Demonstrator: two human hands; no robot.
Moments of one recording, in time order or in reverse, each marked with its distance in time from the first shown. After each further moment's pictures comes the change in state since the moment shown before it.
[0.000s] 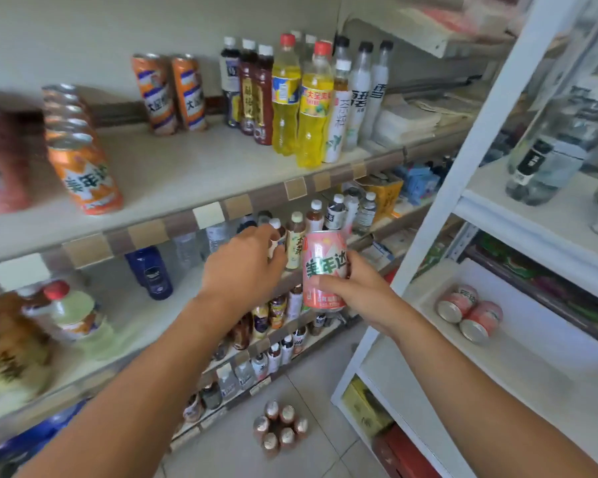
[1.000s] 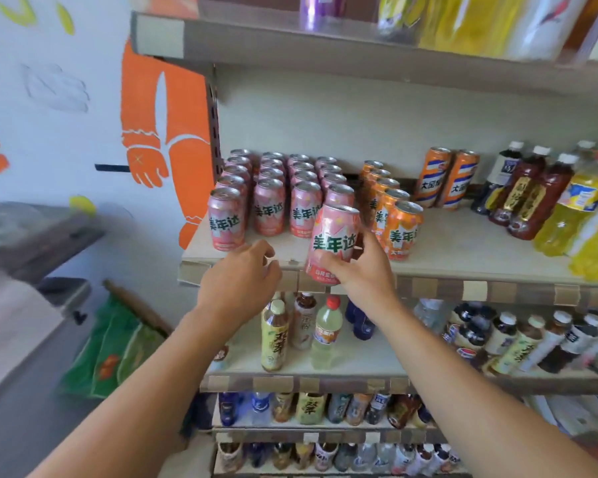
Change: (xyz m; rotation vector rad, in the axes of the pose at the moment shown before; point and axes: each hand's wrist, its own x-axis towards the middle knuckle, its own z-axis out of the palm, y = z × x) left_hand -0.170 -0.271 -0.237 0.184 0.350 -0.522; right_hand 0.023 -0.150 0.389 -0.063 -0.159 -0.529
